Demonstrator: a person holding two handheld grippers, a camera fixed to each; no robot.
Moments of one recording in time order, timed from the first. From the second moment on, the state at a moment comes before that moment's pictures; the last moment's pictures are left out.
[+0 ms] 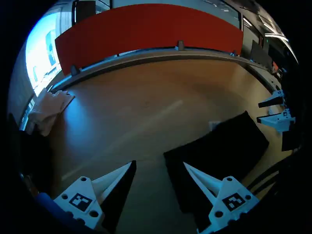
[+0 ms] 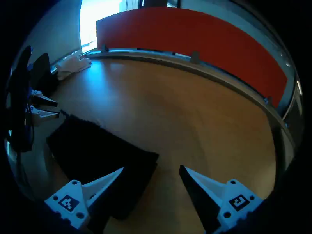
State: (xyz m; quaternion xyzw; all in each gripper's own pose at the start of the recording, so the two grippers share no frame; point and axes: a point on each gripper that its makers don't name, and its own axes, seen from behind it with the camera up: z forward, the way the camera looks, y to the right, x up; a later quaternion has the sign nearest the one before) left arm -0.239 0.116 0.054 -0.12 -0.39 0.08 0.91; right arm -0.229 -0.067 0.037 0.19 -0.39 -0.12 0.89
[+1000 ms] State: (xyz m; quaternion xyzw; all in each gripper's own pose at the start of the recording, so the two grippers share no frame) left arm -0.216 0.105 -0.005 -0.12 -0.37 0.06 0.92; right arm -0.199 -0.057 -0.017 0.20 -0.38 -0.10 0.90
